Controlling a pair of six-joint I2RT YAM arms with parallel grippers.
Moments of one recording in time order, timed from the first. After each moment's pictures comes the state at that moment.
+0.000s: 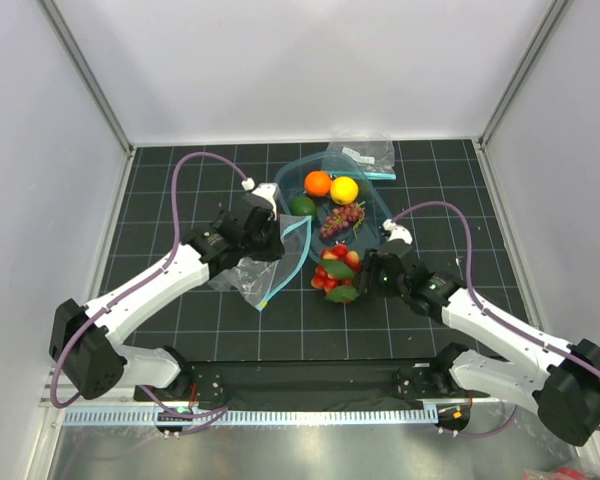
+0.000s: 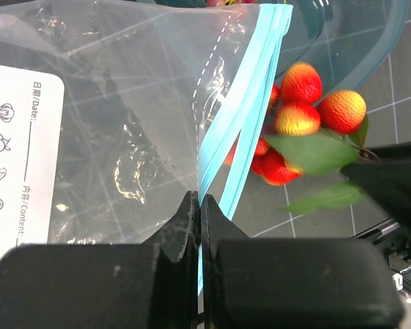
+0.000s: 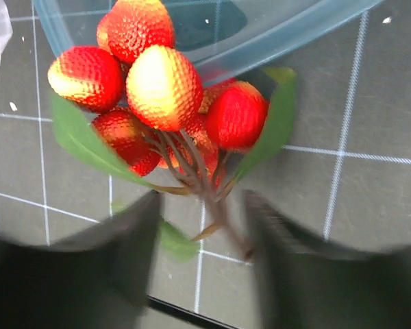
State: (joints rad) left arm -0.73 1.32 1.11 -0.55 -0.09 -0.54; right arm 0.67 0.98 0.60 -0.39 0.13 0.69
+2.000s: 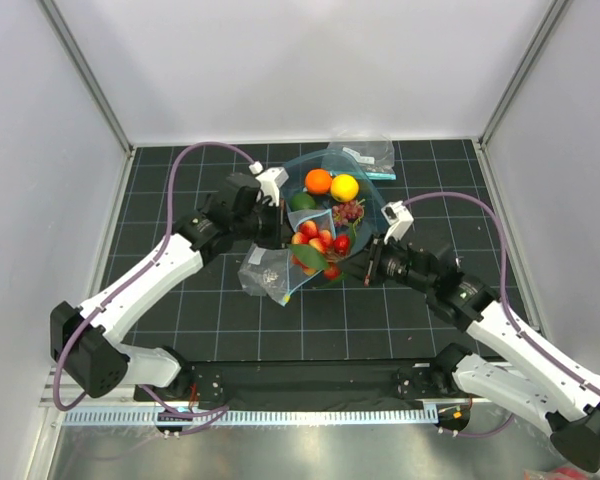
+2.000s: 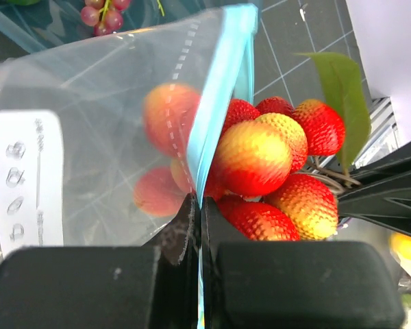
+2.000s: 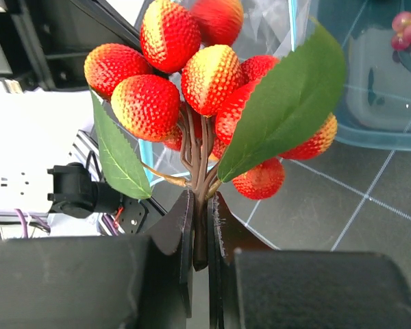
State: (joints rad) left arm -0.65 1.33 1.22 -0.53 0.28 -0.48; right arm 0.67 0.81 0.73 -0.26 -0.21 0.65
